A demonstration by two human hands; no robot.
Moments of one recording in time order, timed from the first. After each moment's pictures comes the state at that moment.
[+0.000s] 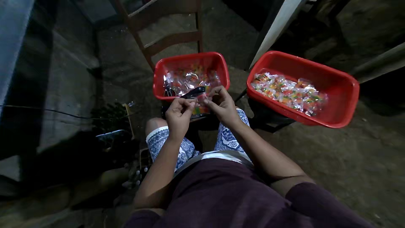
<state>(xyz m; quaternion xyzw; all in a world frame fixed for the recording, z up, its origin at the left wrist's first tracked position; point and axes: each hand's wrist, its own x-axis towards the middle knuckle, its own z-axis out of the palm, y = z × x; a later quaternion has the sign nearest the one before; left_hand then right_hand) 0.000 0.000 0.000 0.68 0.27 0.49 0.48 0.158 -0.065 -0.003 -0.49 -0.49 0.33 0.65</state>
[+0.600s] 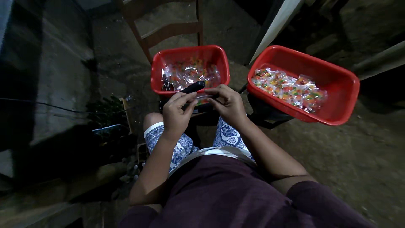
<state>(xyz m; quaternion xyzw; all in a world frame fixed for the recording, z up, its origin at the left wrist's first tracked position) -0.012 0.003 0.015 0.82 0.27 0.42 0.28 0.164 -0.078 0.011 -0.57 -0.60 0.14 0.54</state>
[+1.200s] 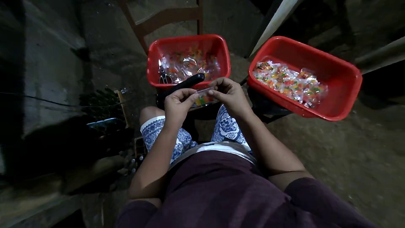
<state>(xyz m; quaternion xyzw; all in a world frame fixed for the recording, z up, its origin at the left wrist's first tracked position) -0.002 0.004 0.000 0.65 0.34 0.39 0.56 0.177 -0.070 -0.003 -0.52 -0.44 0.40 0.61</state>
